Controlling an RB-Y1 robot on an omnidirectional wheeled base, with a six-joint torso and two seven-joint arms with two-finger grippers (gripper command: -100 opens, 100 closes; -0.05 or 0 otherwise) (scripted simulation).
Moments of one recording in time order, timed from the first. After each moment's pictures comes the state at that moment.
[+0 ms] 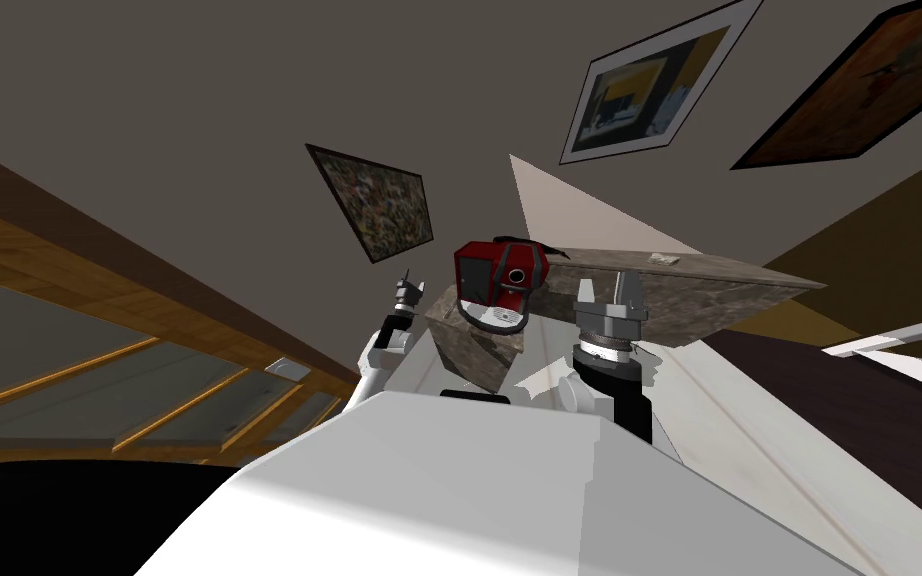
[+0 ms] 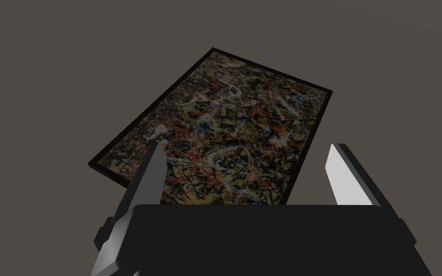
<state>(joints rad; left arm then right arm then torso) 0.07 0.24 0.02 -1.89 0.11 -0.20 0.36 0.47 -0.02 -0.03 -2.25 0.01 -0.64 0.00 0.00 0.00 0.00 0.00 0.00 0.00</state>
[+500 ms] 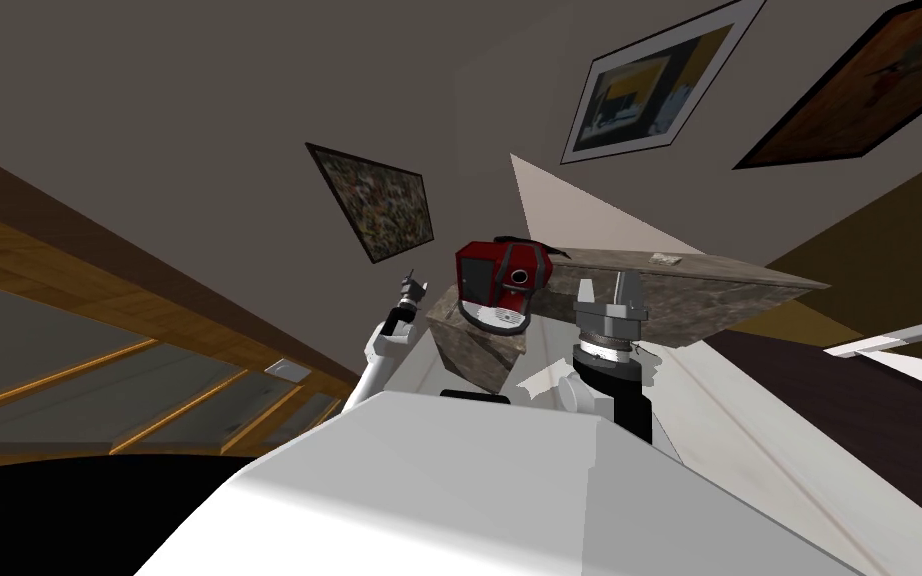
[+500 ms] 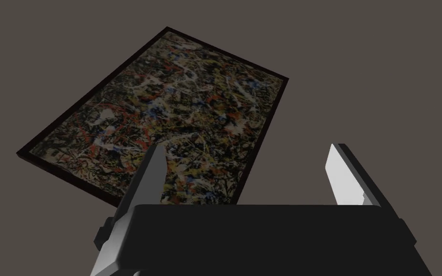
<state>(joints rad) -0.04 0.25 0.04 -1.78 0.11 -0.05 0.47 0.47 -0.02 -0.03 -2.25 0.01 -0.64 0.00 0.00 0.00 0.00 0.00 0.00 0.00</state>
